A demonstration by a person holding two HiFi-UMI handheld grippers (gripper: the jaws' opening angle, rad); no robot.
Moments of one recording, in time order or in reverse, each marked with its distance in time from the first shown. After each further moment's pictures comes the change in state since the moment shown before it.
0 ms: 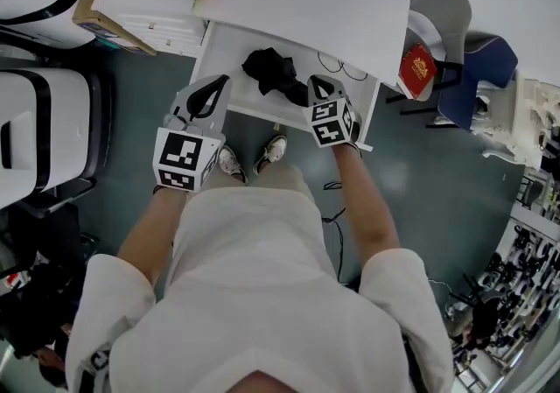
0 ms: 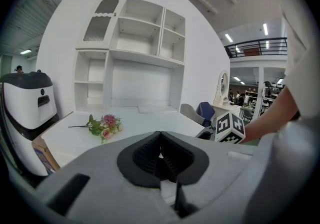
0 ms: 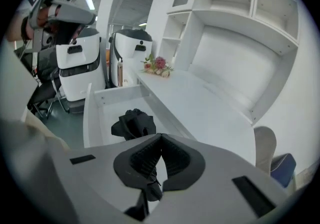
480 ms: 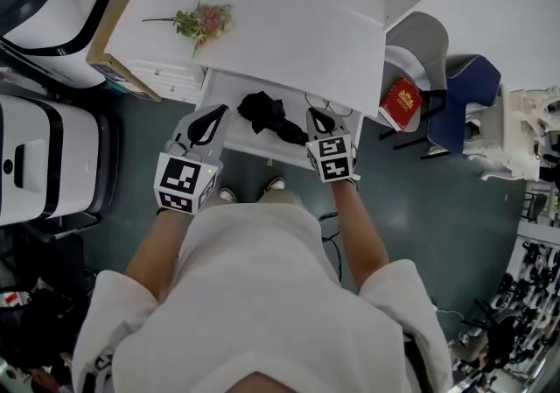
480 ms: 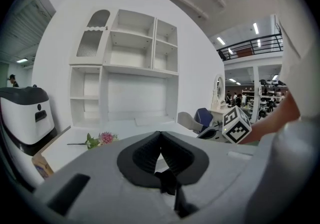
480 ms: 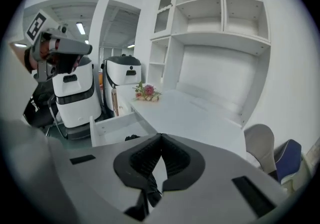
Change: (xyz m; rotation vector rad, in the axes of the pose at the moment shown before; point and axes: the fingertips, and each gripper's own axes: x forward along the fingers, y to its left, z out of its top) left arm -0.013 -0.019 0.060 0.068 -0.082 -0.021; right arm -0.070 -0.034 0.041 0.180 -0.194 -0.030
